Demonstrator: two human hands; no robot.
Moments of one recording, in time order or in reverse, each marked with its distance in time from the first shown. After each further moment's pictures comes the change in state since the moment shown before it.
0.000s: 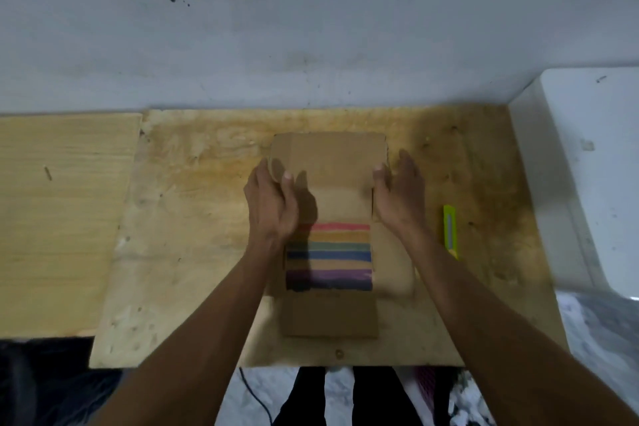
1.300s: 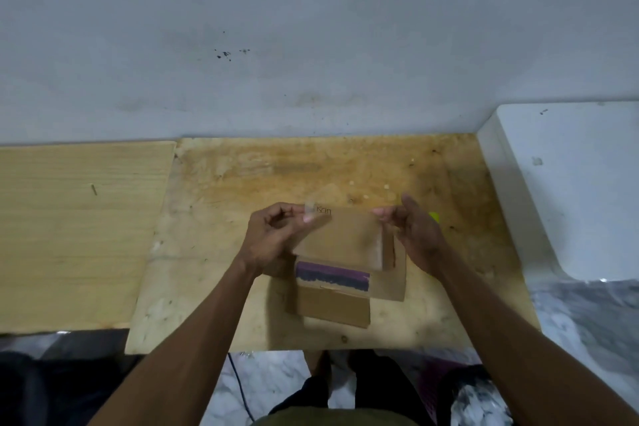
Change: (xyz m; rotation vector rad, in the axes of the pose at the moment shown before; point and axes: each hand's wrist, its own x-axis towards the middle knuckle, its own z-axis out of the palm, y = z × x) left_hand -0.059 0.002 -0.071 -0.571 -0.321 -0.004; right_hand -0.071 0.007 -0.062 0.743 -0.410 0.234
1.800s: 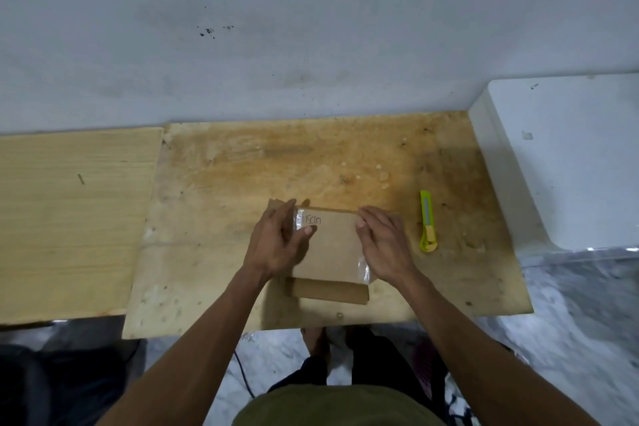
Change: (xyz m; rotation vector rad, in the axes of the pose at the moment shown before) left_hand -0.024 -0.033 0.017 0.676 0.023 0.070; right_hand -0.025 0.068 0.027 -0.894 0.153 -0.346
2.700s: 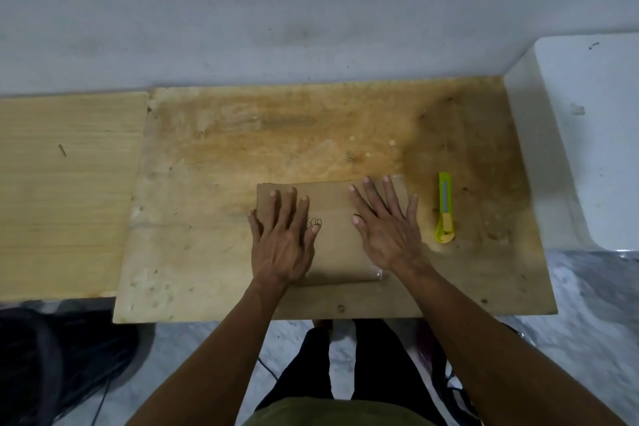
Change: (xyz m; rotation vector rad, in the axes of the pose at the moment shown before) left_hand -0.009 -0.024 0.061 0.493 -0.037 -0.010; right_hand 0.033 0.041 0.030 -0.622 -0.196 -0.115
